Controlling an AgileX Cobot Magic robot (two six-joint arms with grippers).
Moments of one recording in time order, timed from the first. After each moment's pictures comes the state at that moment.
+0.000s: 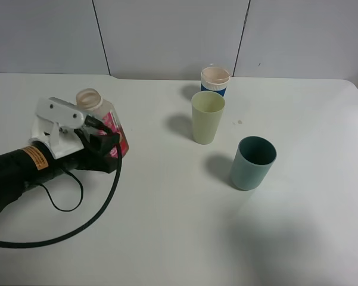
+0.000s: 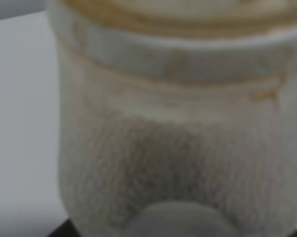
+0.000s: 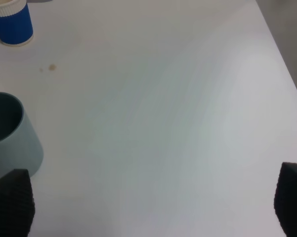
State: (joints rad) left arm -0.54 1.68 -0.25 -0.05 -1.02 -0.10; right arm -0.12 0.00 -0.51 0.06 1.06 -0.13
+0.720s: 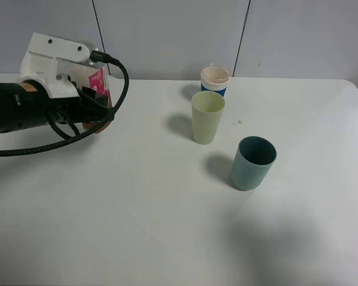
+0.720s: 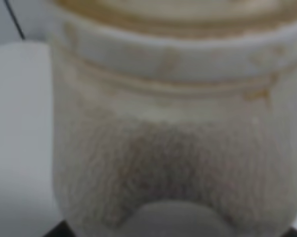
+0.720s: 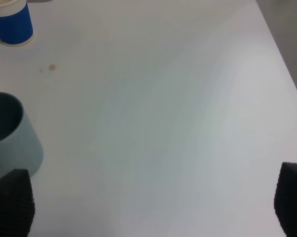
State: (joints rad) left arm -0.54 1.44 -0.57 -0.66 -0.37 0.56; right arm -0.12 0.00 -0.51 0.06 1.06 -0.13
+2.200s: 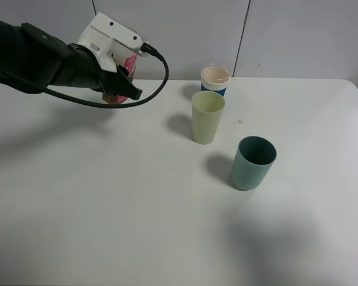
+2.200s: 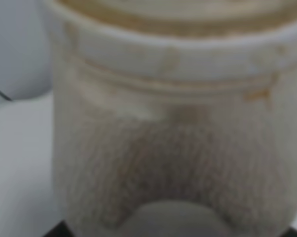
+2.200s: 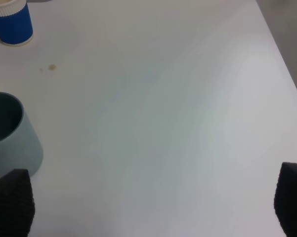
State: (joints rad) left arm -0.48 1.75 -0.95 -1.13 -0.27 1.31; right arm -0.12 0.00 -0.51 0.06 1.06 -0.13
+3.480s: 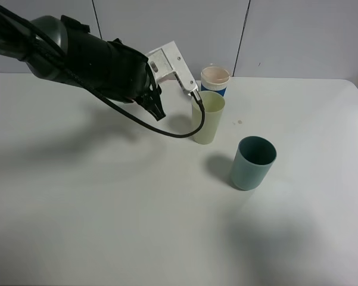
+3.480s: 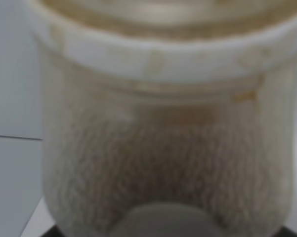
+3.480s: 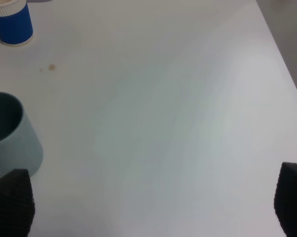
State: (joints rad) left arm -0.74 1.98 -1.20 -1.72 -0.70 2.28; right arm -0.12 0.00 -0.51 0.06 1.06 -0.13
